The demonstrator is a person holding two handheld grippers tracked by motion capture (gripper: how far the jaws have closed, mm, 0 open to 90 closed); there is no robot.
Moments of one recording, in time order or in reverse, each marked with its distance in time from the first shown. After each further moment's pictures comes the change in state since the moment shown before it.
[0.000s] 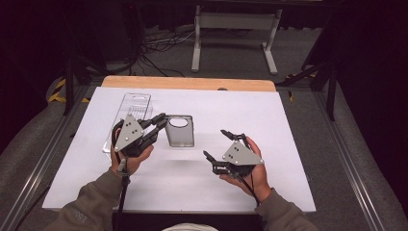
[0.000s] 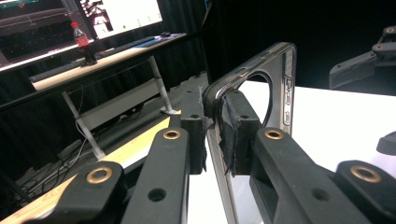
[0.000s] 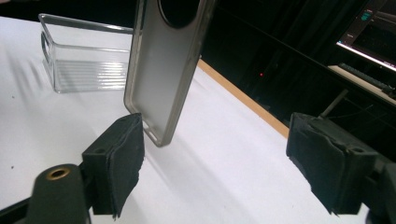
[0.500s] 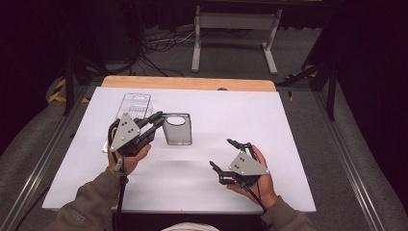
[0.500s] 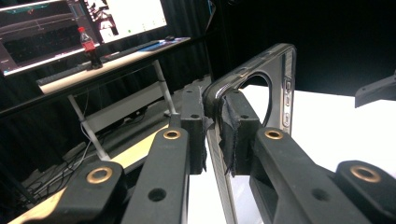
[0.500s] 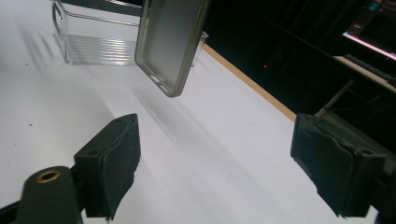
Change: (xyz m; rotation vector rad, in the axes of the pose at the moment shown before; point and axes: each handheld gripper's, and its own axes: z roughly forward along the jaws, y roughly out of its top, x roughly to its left) left arm 0.004 0.004 -0.006 -0.018 0.020 0.000; right arm 0.007 -0.024 -0.016 0.030 0.015 -0.012
